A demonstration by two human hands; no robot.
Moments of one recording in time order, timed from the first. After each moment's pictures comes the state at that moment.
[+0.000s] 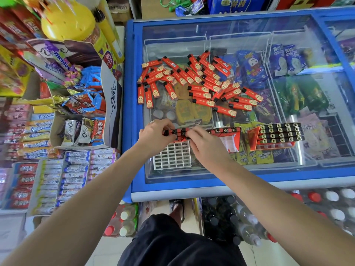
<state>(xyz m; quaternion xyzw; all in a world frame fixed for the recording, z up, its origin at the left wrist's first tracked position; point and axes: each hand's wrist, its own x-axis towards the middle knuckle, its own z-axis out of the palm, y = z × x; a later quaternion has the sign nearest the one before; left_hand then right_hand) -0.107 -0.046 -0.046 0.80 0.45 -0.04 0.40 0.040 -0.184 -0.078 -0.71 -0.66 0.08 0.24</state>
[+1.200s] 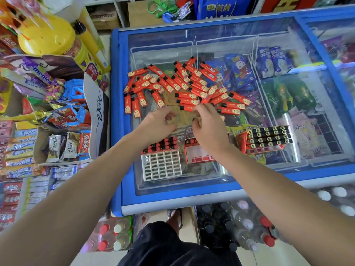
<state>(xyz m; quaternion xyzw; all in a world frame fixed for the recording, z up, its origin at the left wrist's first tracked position) -0.043 -0.020 -0.019 0.83 0.38 -0.06 0.41 0.093 -0.149 -0.051 -0.81 -0.49 0.09 0.30</state>
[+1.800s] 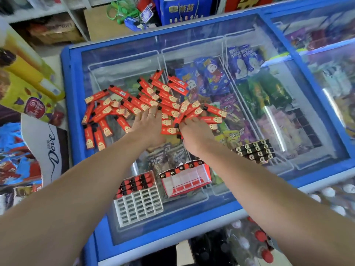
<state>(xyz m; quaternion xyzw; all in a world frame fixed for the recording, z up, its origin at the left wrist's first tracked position) 0.082 0.025 -0.083 0.93 0.27 -0.24 0.08 0.182 -0.112 -0.089 -0.82 -0.54 0.13 -0.11</state>
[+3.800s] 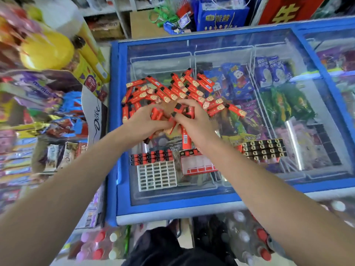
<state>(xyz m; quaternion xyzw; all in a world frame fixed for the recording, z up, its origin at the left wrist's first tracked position) -0.033 -0.006 0.029 0.69 0.40 0.01 0.60 0.097 -0.115 0.005 -0.68 -0.25 0.42 0.55</state>
